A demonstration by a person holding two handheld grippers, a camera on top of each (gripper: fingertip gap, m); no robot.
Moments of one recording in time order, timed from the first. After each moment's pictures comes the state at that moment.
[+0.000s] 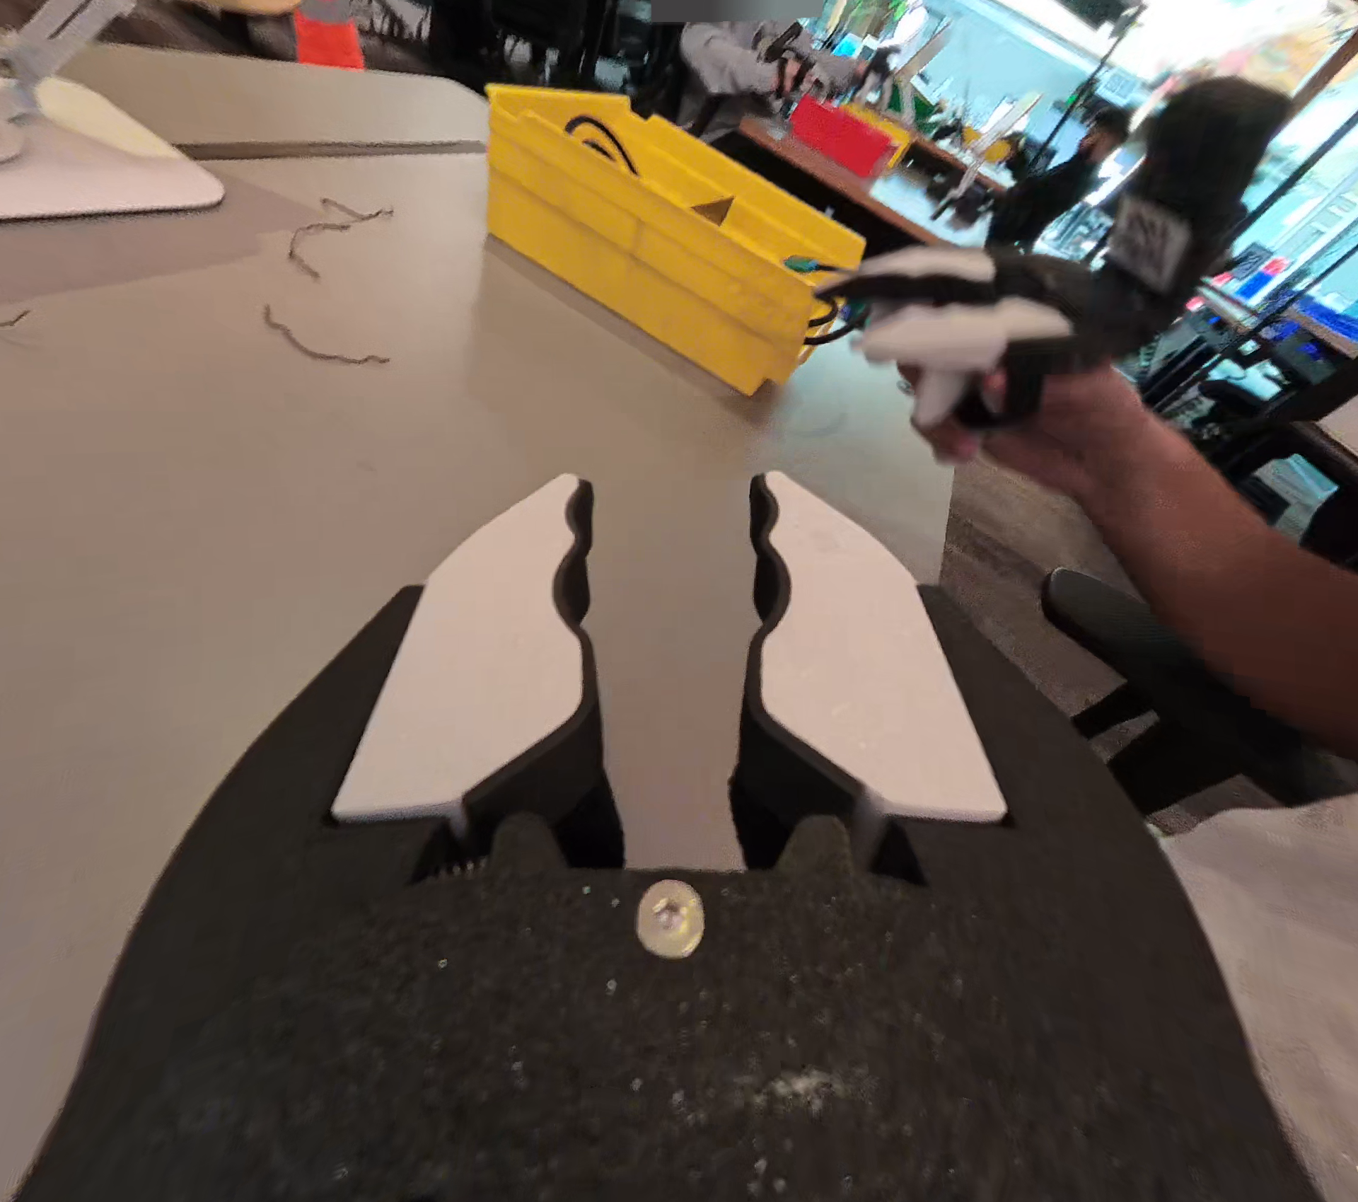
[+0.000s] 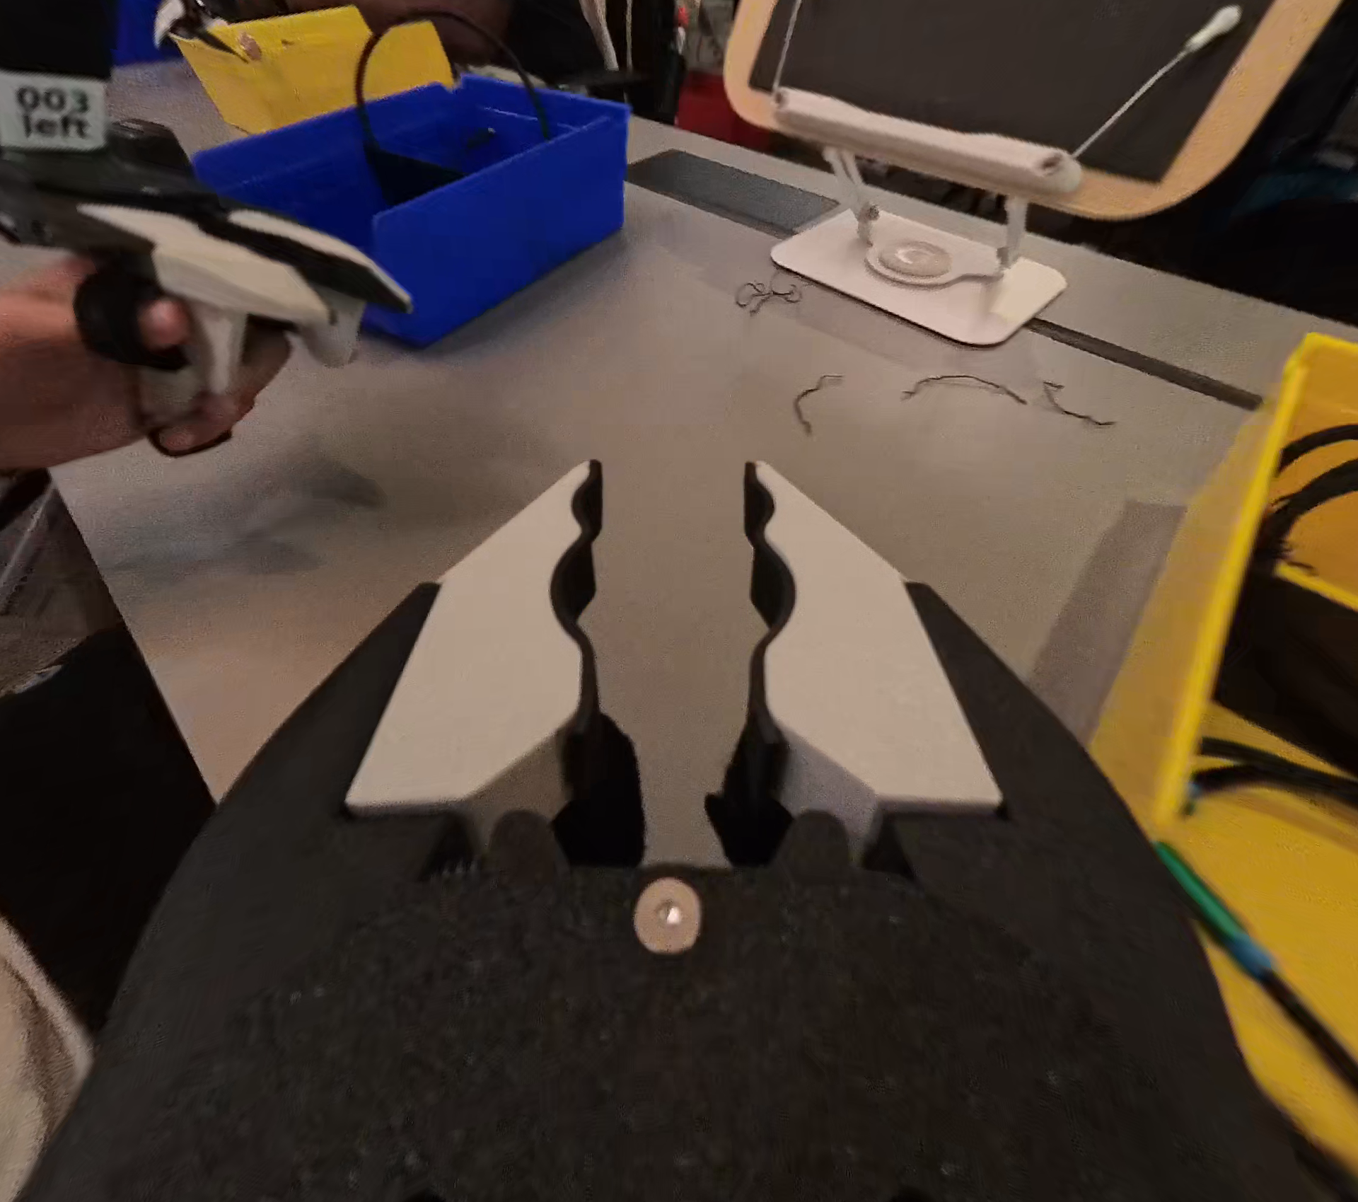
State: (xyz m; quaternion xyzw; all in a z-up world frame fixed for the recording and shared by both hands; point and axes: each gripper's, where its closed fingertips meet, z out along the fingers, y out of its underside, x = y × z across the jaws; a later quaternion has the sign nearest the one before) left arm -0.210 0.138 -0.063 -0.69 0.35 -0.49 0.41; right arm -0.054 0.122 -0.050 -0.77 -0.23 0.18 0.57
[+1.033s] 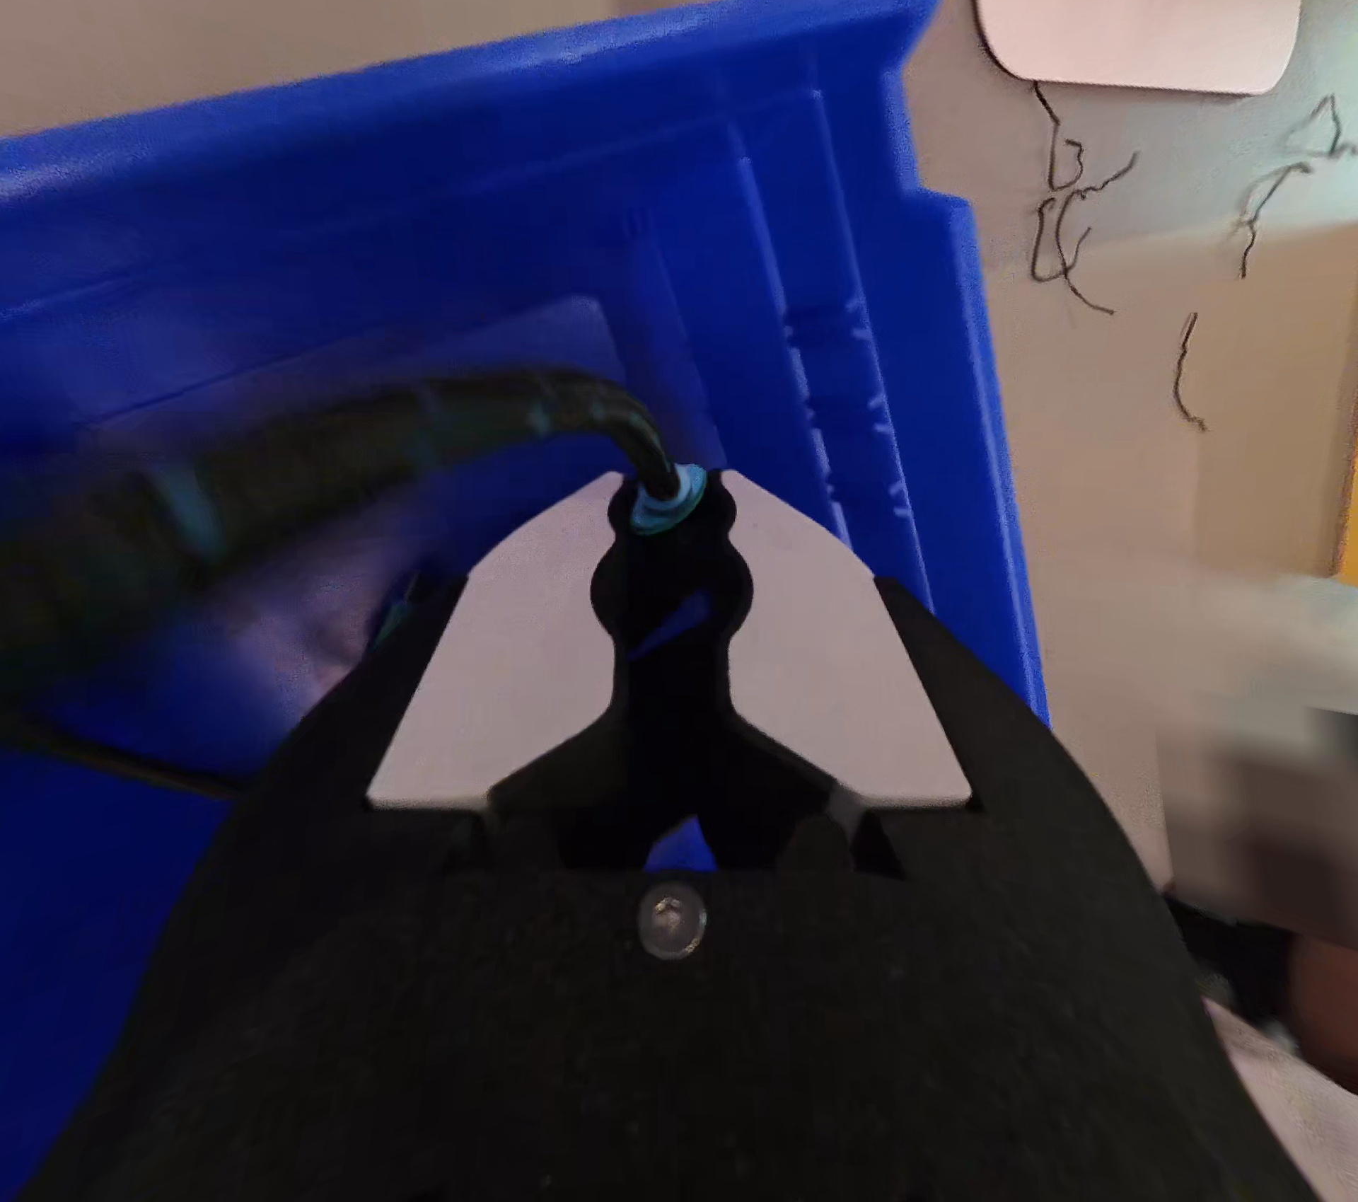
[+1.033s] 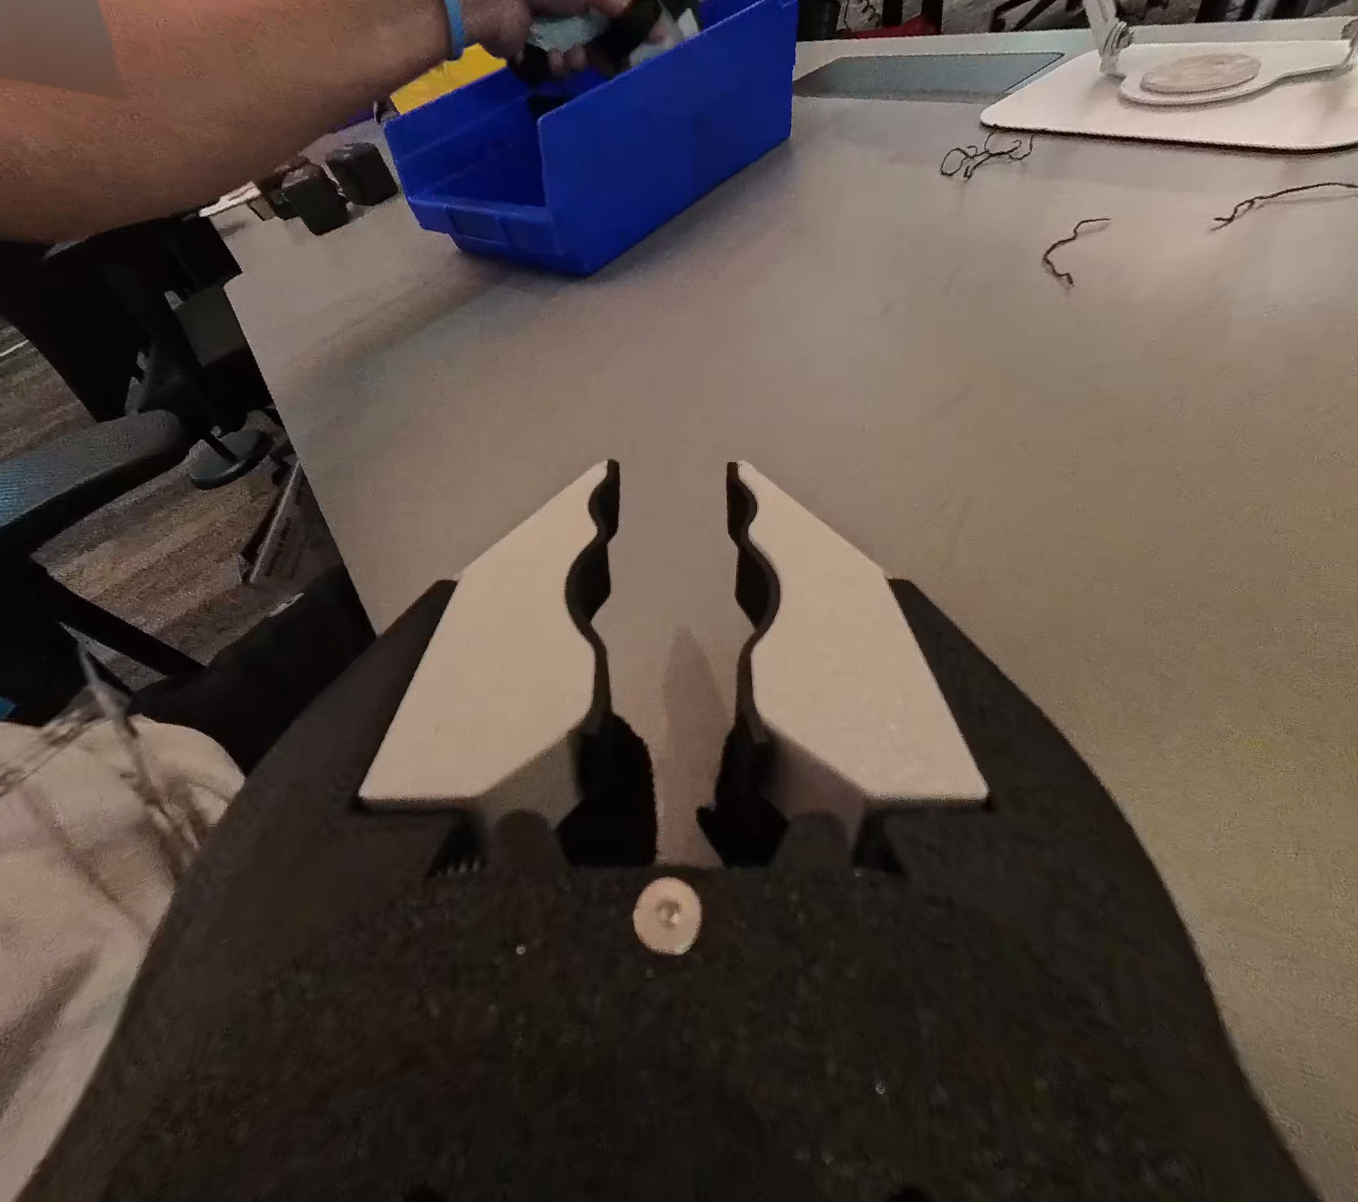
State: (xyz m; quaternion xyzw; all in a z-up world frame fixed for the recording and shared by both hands) left arm -0.408 0.438 -0.139 -0.95 0.14 -0.23 0.14; right arm -0.106 0.076 -0.119 -0.76 -0.22 0.31 0.53
